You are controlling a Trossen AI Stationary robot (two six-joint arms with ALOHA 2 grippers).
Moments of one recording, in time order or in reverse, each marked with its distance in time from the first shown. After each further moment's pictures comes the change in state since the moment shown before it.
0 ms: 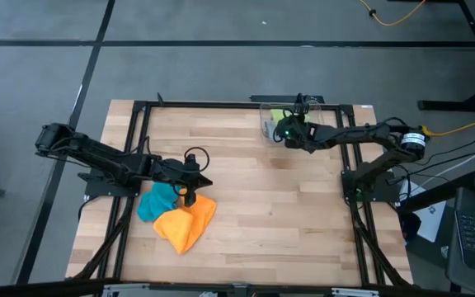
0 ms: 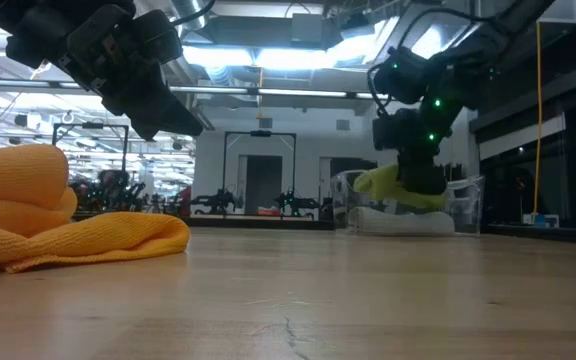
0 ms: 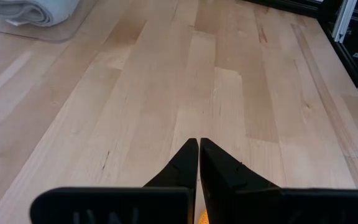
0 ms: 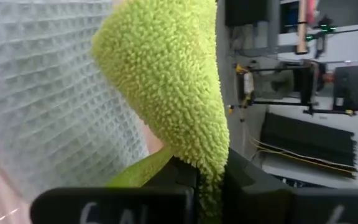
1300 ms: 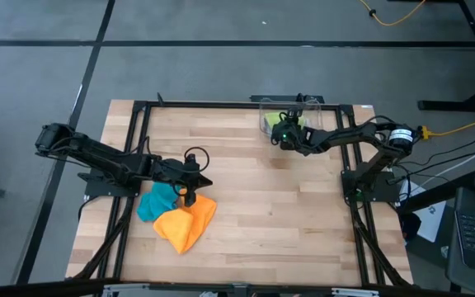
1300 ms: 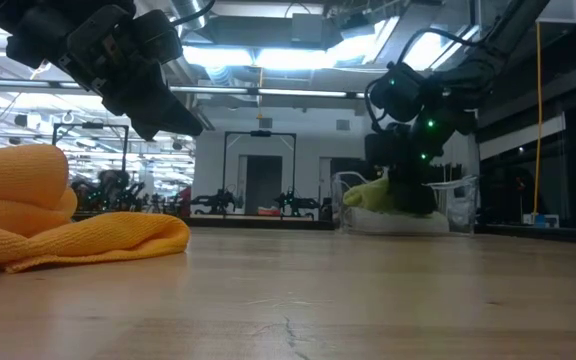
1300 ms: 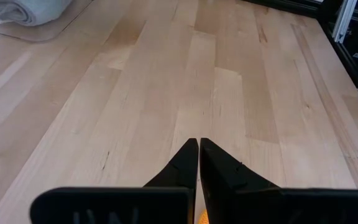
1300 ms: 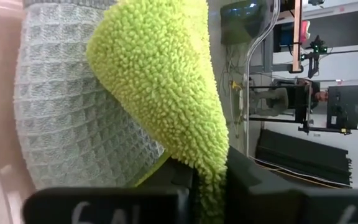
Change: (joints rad) left arm 0.000 0.000 0.000 0.000 0.000 0.000; right arm 0.000 0.117 -0.049 0.244 -0.043 -0.088
